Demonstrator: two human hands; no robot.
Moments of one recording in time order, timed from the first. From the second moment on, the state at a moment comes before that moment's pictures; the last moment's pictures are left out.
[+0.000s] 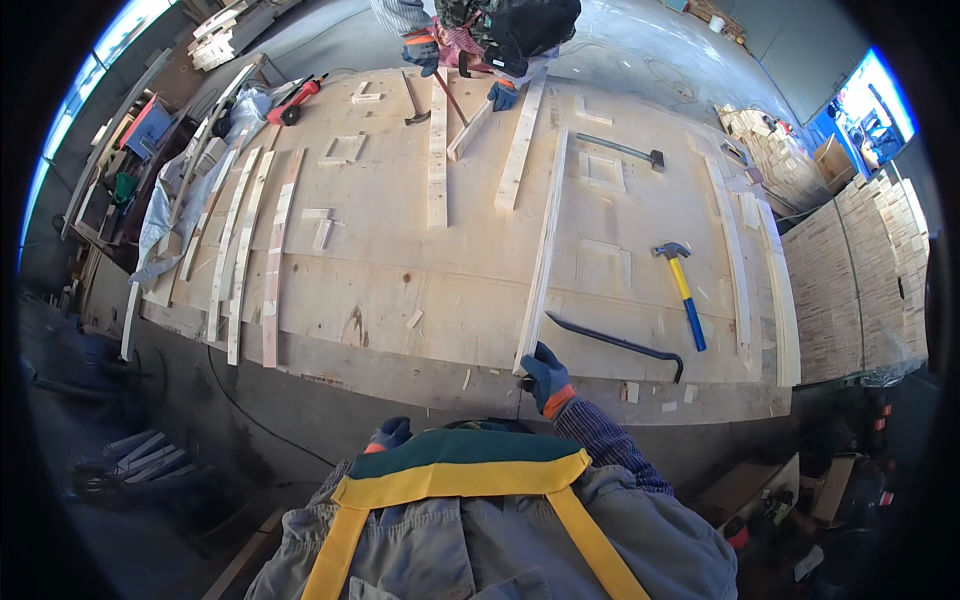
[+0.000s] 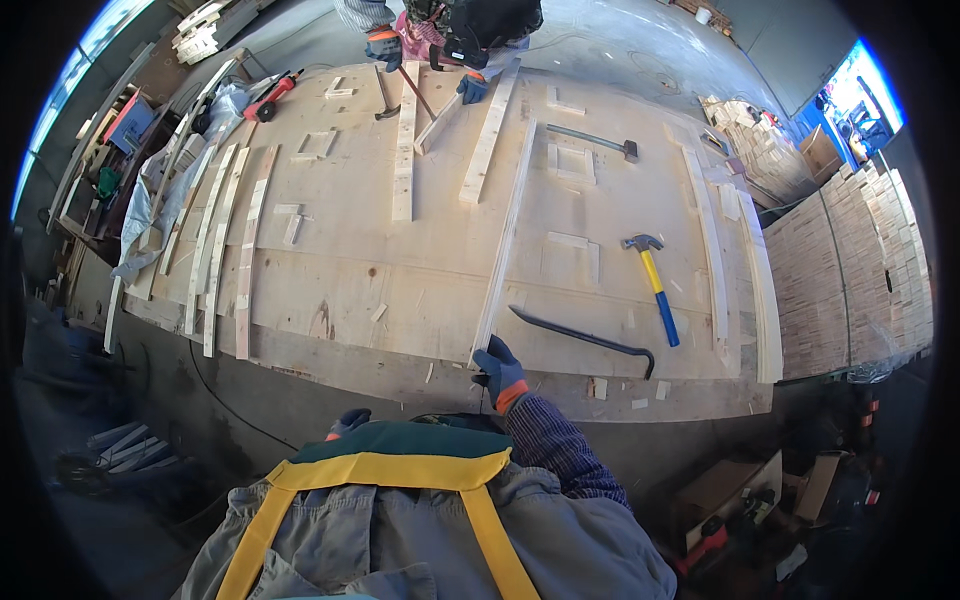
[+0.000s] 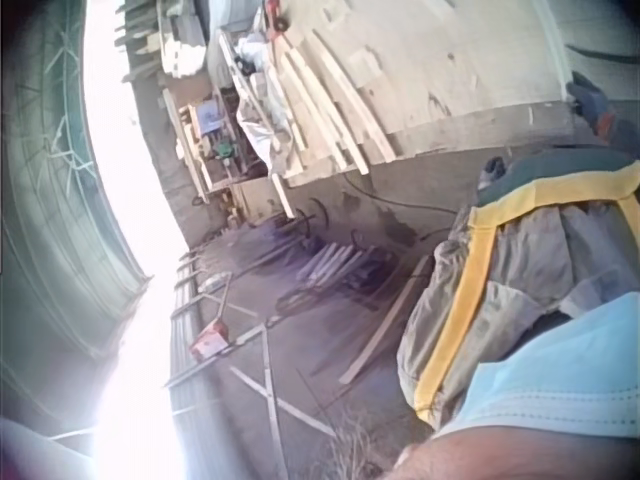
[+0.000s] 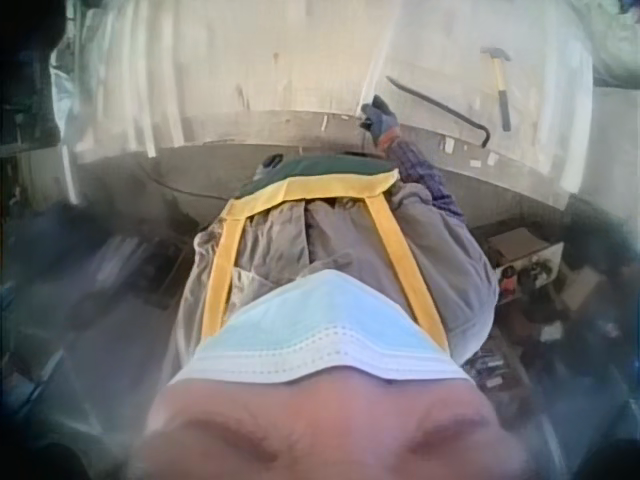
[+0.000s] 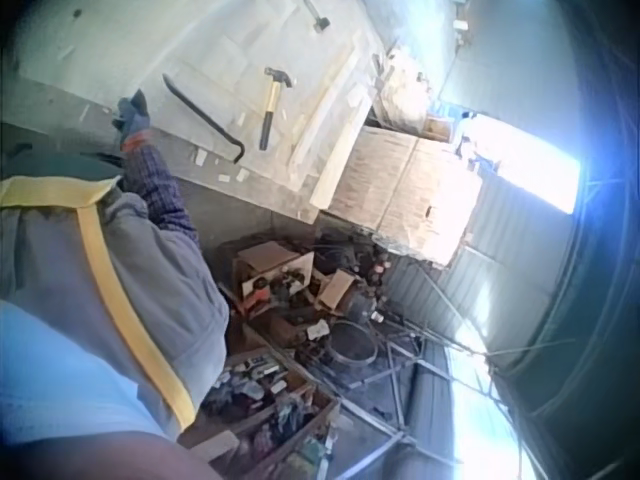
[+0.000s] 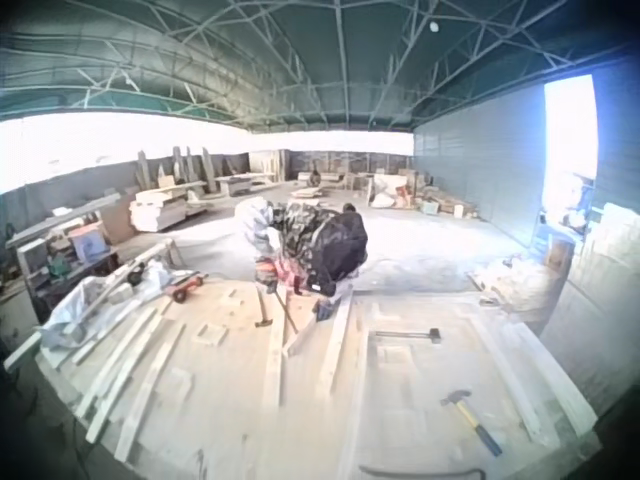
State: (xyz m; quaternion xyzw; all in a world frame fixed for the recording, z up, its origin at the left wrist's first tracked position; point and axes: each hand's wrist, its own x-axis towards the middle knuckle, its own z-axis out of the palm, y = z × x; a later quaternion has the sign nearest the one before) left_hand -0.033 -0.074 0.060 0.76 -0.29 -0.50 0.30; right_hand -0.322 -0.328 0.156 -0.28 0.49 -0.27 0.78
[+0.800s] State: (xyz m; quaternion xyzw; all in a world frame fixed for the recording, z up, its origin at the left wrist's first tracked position) left_hand -0.112 -0.191 0.111 0.74 -0.35 -0.51 0.26; right_hand -0.339 -0.234 0.126 -0.55 0.35 -0.14 0.74
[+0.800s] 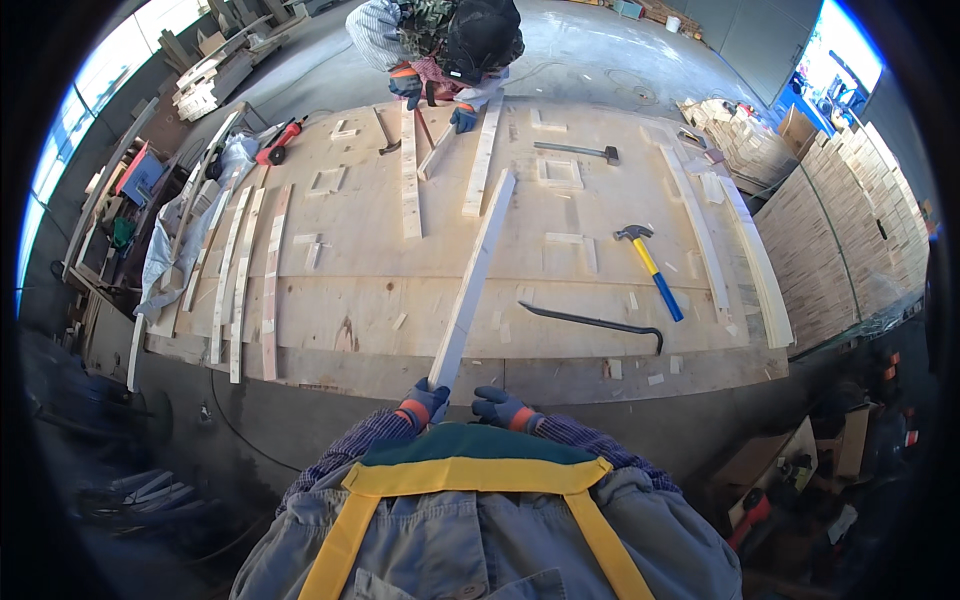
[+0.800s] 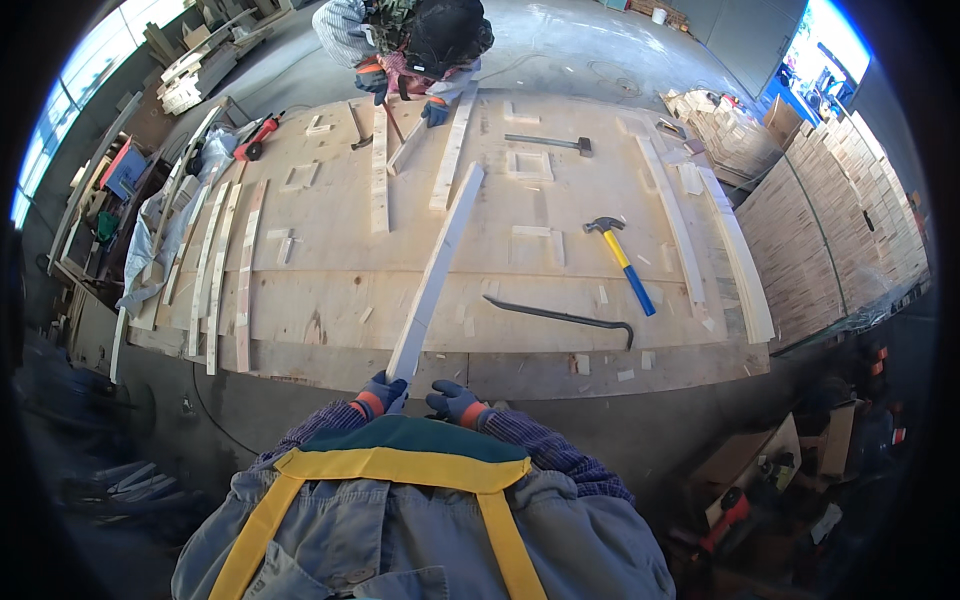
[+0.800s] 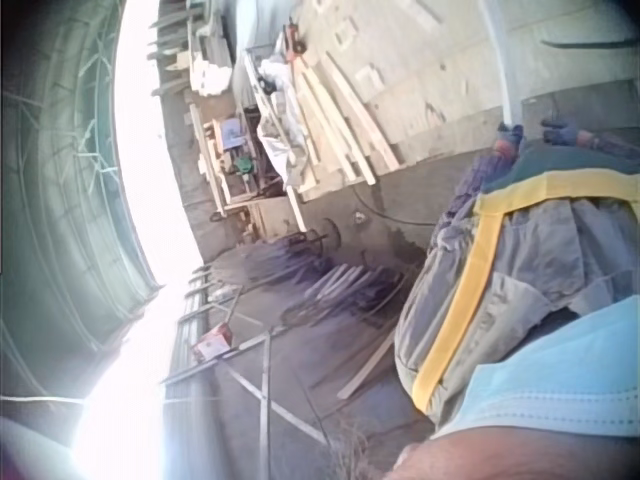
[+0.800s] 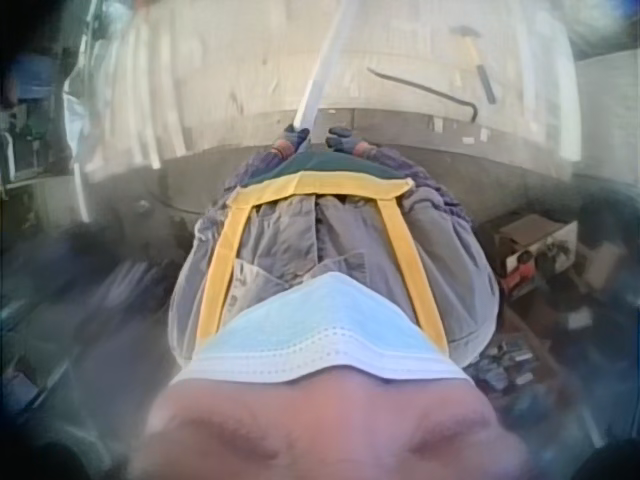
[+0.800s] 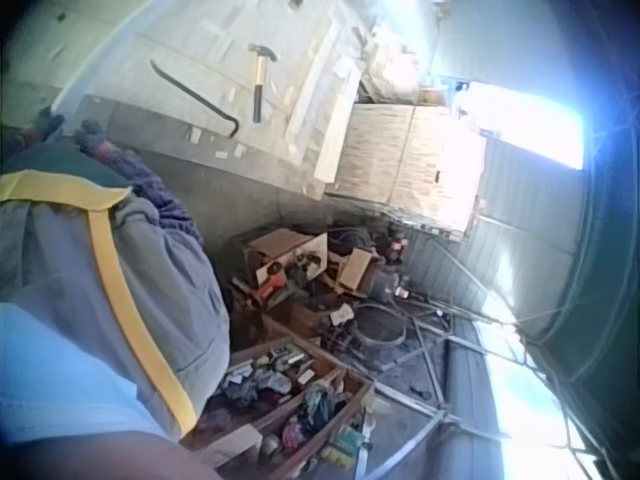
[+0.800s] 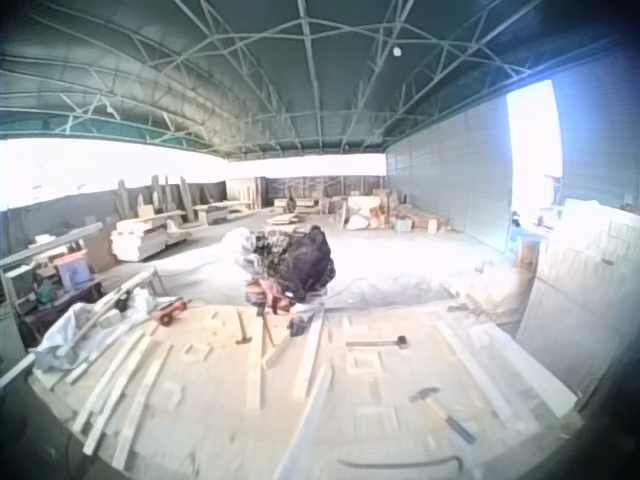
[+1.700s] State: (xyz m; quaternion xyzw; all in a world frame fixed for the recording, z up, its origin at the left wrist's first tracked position) left_hand -0.081 0.006 0.143 0.76 -0.60 -0.26 -0.08; right_hand -0.588 -0.440 0.061 -0.70 0.62 0.23 0.28
